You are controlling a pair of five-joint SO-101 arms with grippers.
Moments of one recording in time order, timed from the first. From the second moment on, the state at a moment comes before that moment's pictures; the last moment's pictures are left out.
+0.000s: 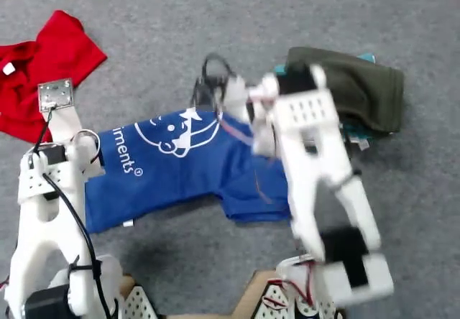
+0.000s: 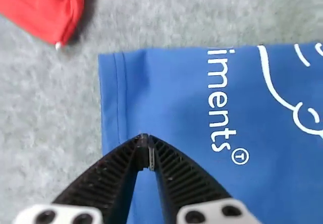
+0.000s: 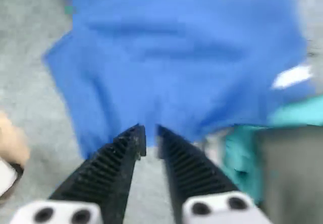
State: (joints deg) left arm -19.7 -30.0 50.8 51.9 0.0; right arm -13.5 -11.5 17.3 86.8 68.3
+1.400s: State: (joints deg) left arm -19.6 -12.2 51.3 44.2 1.0; right arm -18.9 -30.3 70.4 48.7 66.2
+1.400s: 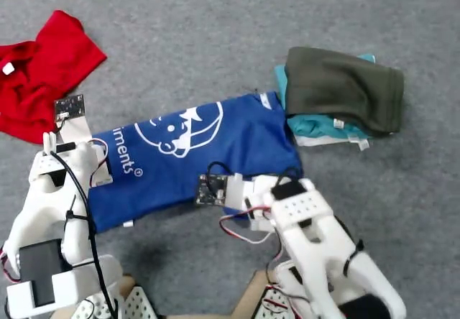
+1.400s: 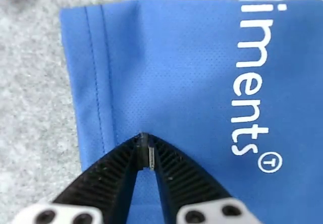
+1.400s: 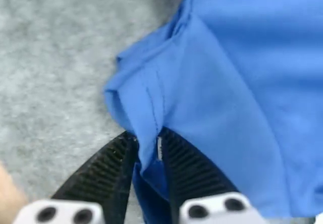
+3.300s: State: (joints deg) left arm -19.6 -12.2 51.3 44.2 1.1; right arm -19.4 38.7 -53.3 100.7 59.6
